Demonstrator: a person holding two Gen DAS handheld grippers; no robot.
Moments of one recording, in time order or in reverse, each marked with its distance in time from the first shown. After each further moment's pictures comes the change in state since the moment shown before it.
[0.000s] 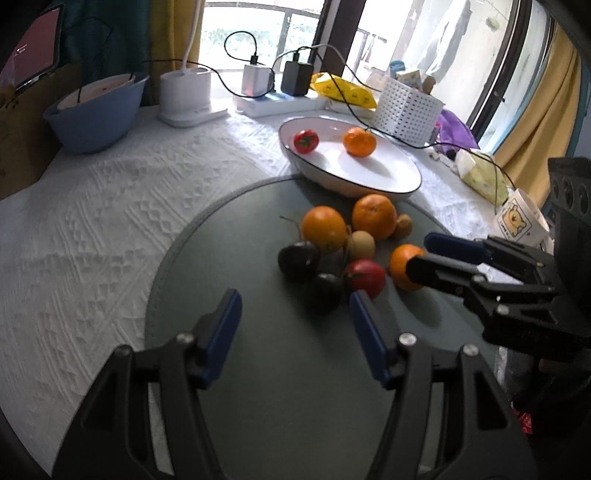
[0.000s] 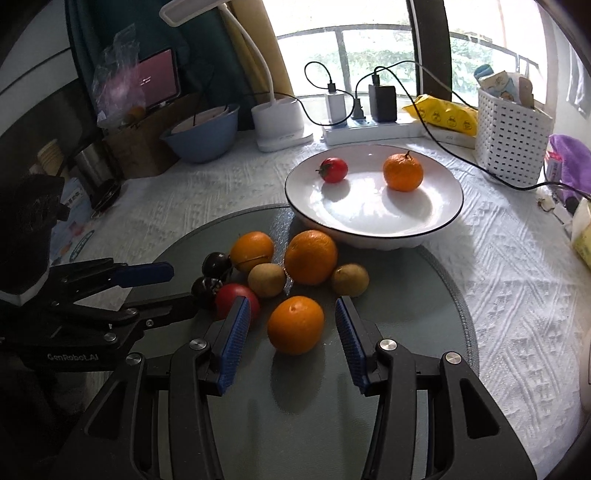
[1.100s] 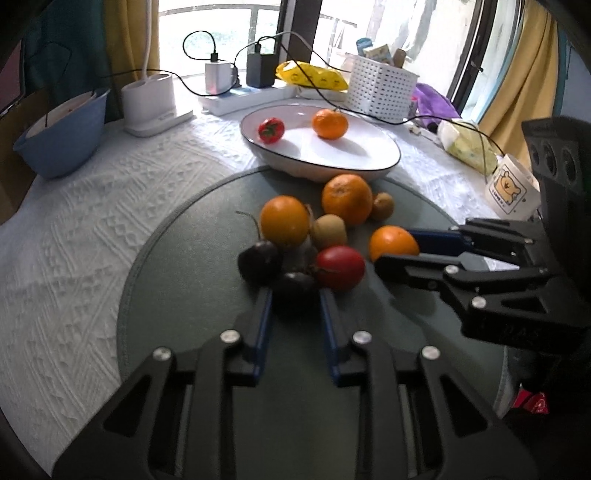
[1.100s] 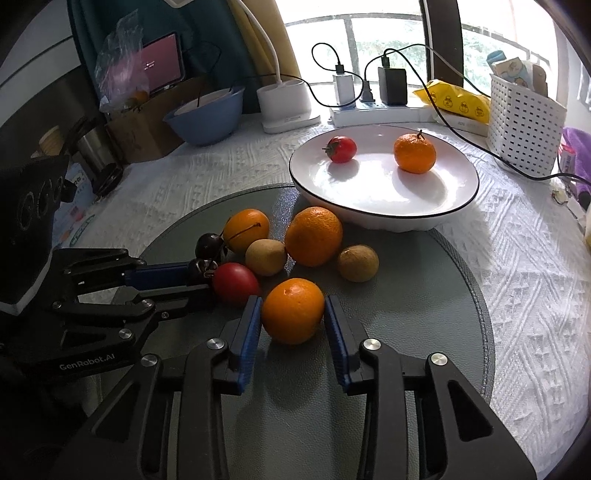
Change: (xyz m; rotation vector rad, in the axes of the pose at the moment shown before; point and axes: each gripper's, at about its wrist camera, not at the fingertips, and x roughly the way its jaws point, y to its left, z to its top) left arm 0.014 -0.019 -0.001 0.124 0.027 -0.016; right arm 0.015 -0.002 -0.006 -0.014 0.045 0.018
